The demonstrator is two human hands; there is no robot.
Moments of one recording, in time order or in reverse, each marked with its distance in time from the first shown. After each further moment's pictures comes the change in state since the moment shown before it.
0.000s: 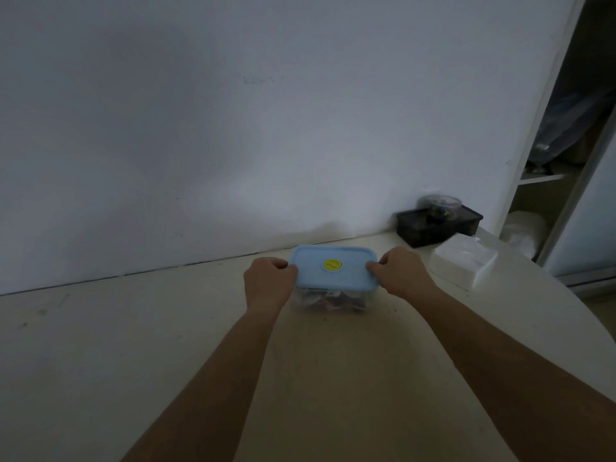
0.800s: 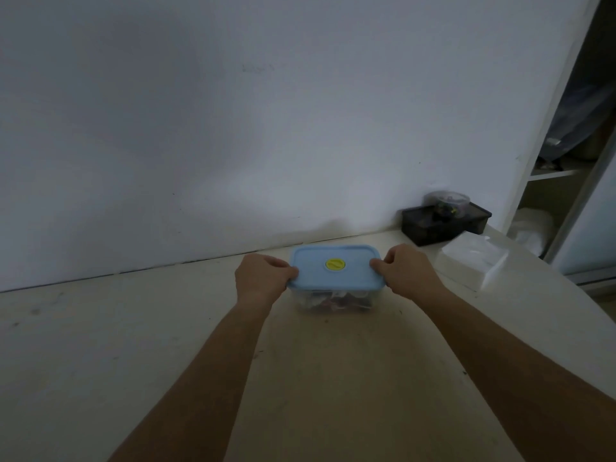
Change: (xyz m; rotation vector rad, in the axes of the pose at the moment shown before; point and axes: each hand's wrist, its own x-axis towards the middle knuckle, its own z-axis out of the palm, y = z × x) left_hand 0.019 -0.009 -0.004 -0.157 -0.066 -0.118; right_hand 0.007 0.004 0.006 0.000 0.014 -0.016
